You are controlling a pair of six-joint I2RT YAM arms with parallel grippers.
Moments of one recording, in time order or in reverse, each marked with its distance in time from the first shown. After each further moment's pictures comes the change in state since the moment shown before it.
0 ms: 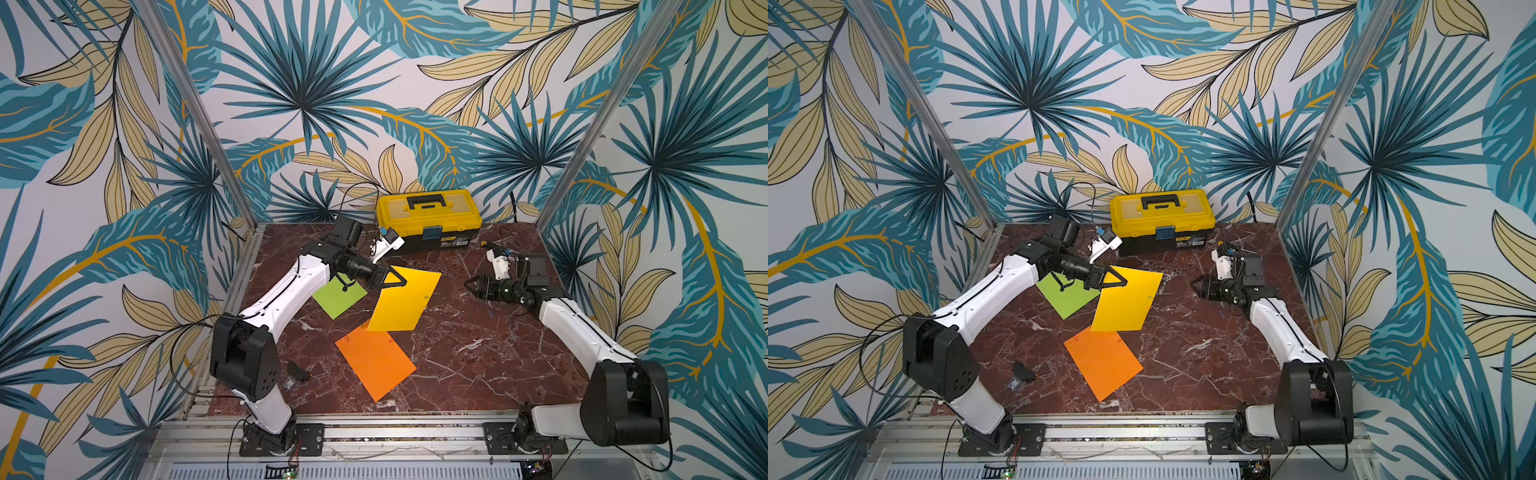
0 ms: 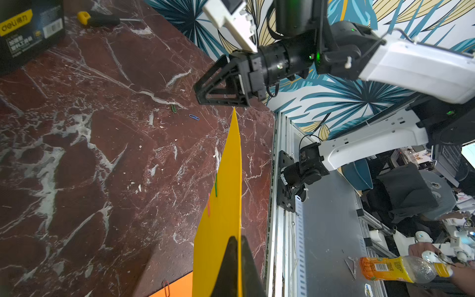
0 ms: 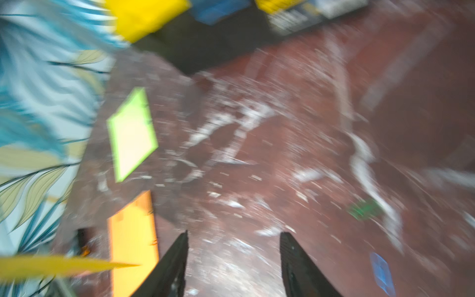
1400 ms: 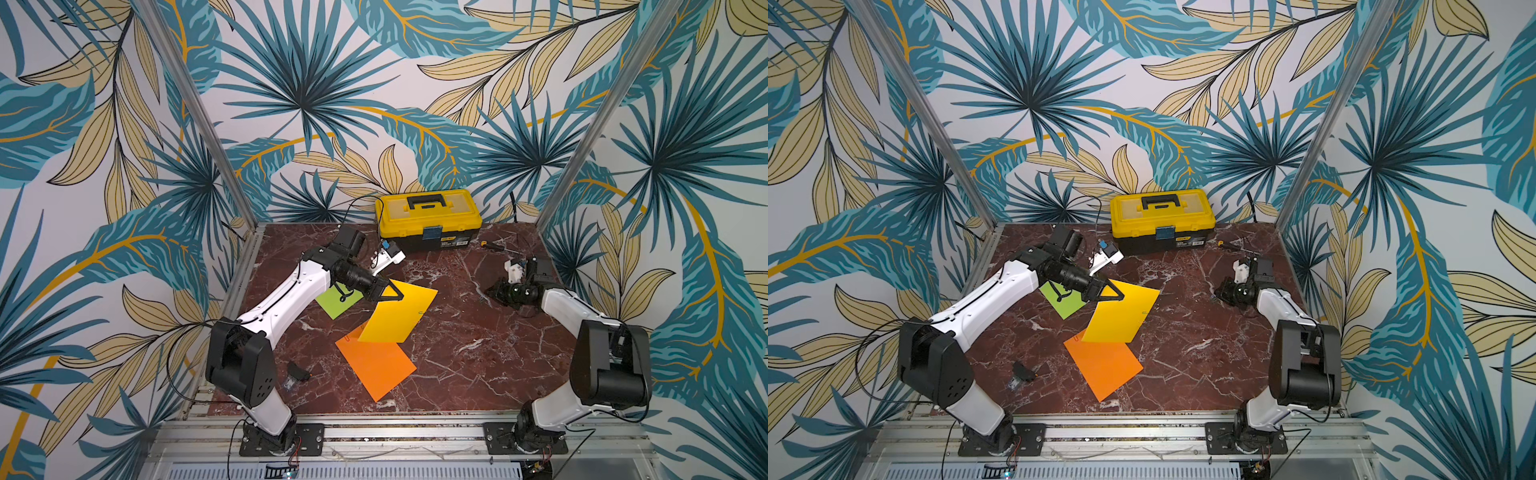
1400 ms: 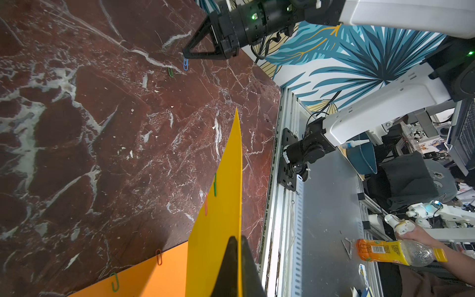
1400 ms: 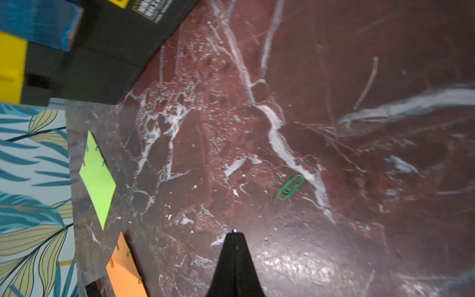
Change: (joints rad) left arm -0.045 -0.039 -0.060 -0.113 -0.079 0.066; right arm -0.204 0.254 0.027 -0.050 0.078 0.202
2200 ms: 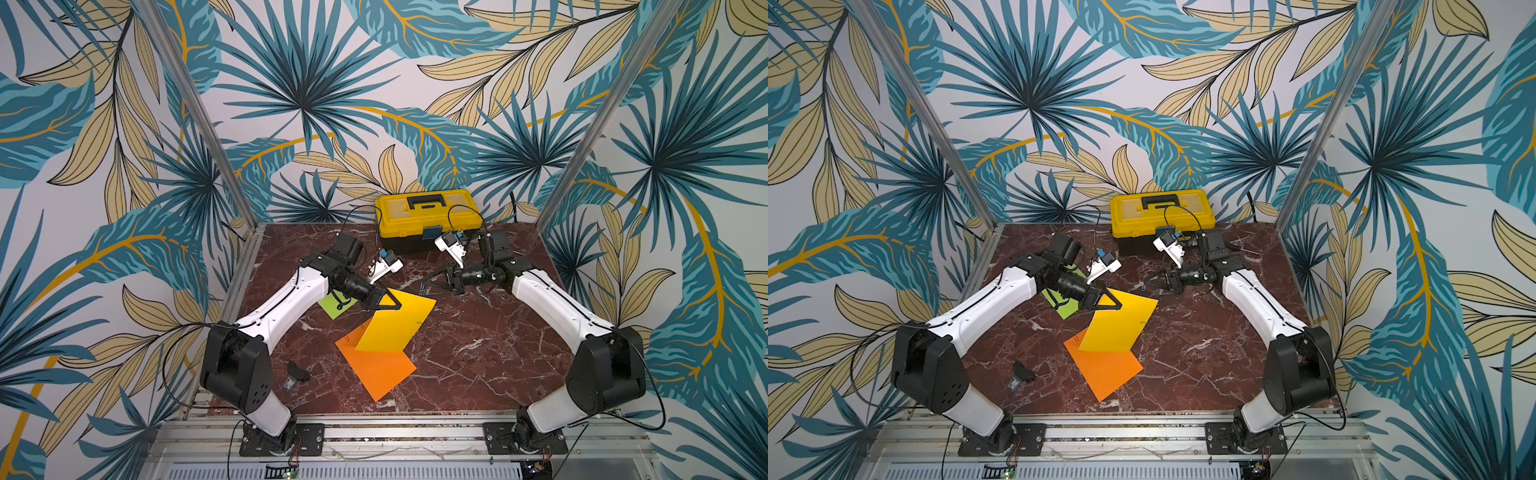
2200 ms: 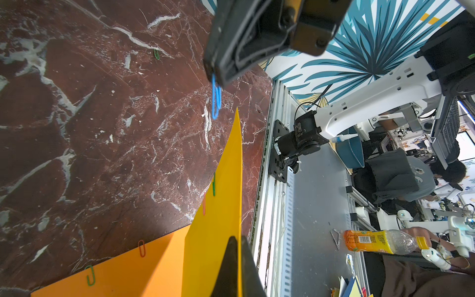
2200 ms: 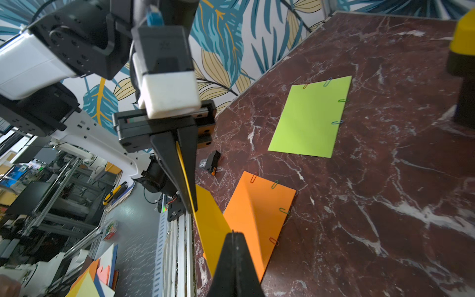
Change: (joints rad) left arm 0.006 -0.039 -0.096 0.002 0.038 0.012; right arm 0.408 -0.032 0.322 -0.140 -0.592 -0.493
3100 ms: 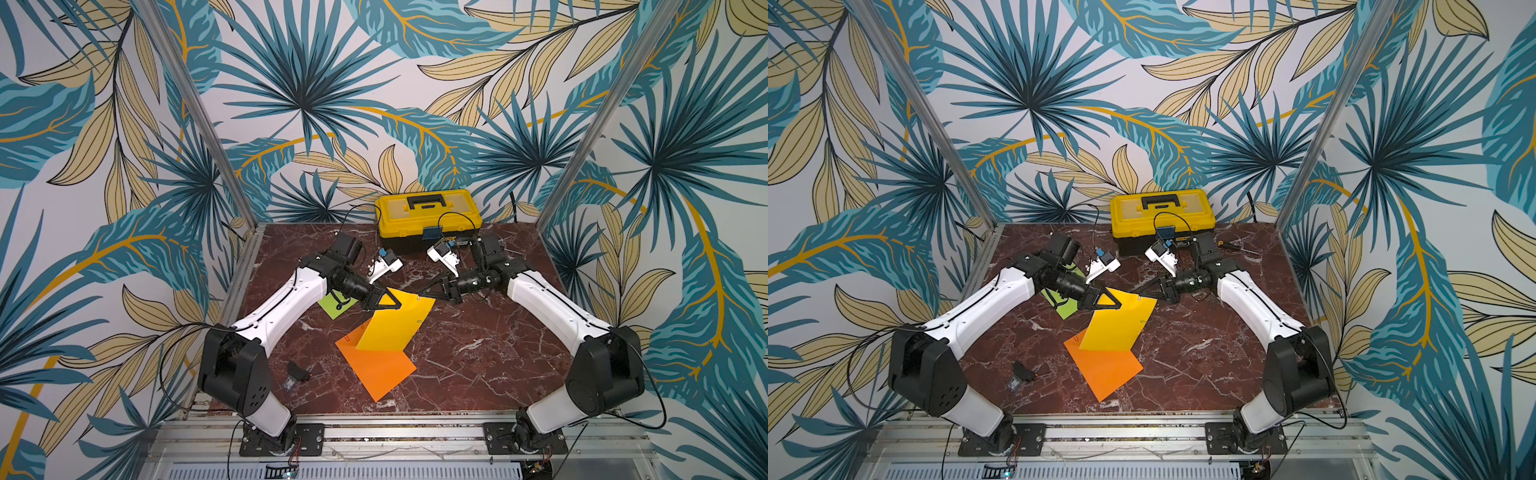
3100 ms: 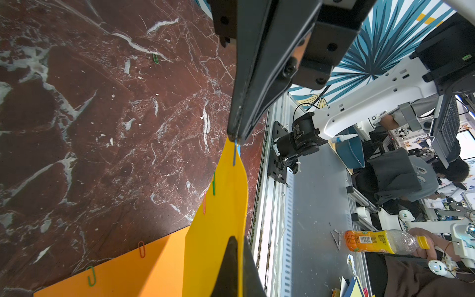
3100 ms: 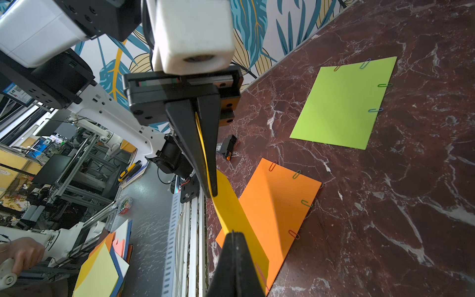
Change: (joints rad) left arm 0.000 -0.016 0.000 0.000 0.002 0.000; right arm 0.071 0.000 0.000 -0.140 -0.049 -0.144
